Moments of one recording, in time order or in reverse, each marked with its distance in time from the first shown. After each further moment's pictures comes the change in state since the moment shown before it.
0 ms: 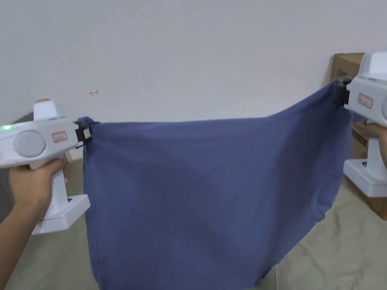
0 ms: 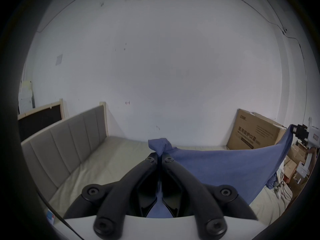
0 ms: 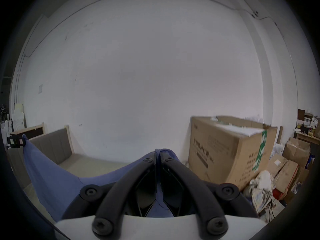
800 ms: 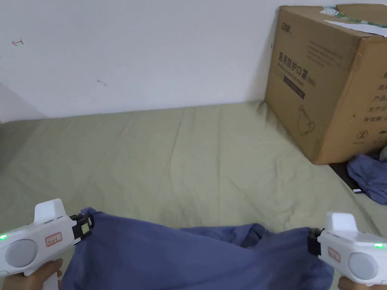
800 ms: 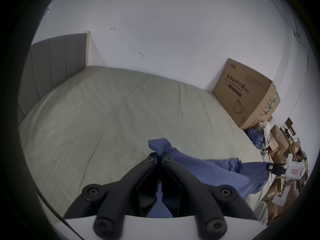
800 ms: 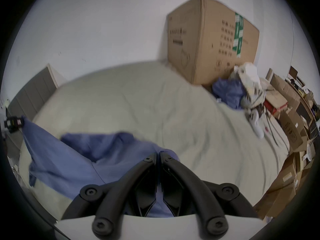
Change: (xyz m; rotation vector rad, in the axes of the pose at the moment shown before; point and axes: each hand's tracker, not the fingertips) left arm 0.039 -0.272 0.020 -0.444 -0.166 0.119; right arm 0.069 -0.317 0.163 -0.664 -0.085 -0.072
